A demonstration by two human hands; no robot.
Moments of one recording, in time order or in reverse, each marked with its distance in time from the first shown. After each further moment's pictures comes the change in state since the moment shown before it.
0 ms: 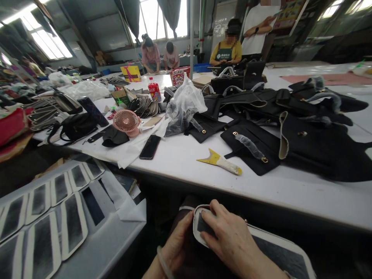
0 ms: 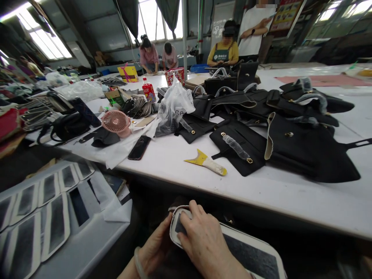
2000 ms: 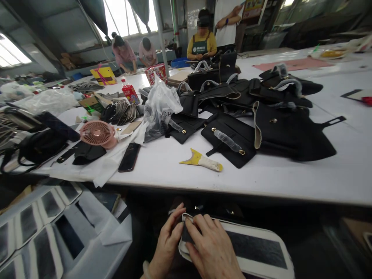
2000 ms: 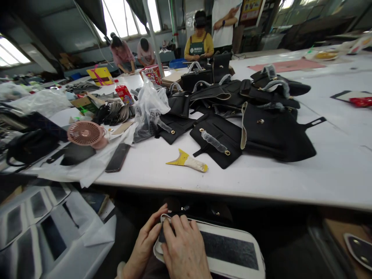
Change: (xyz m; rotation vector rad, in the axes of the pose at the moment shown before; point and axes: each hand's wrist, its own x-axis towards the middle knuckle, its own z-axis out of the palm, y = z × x) left_hand 0.013 0.019 -0.004 0.995 0.022 0.446; right_hand -0.013 -0.002 0.035 0.052 0.472 0.043
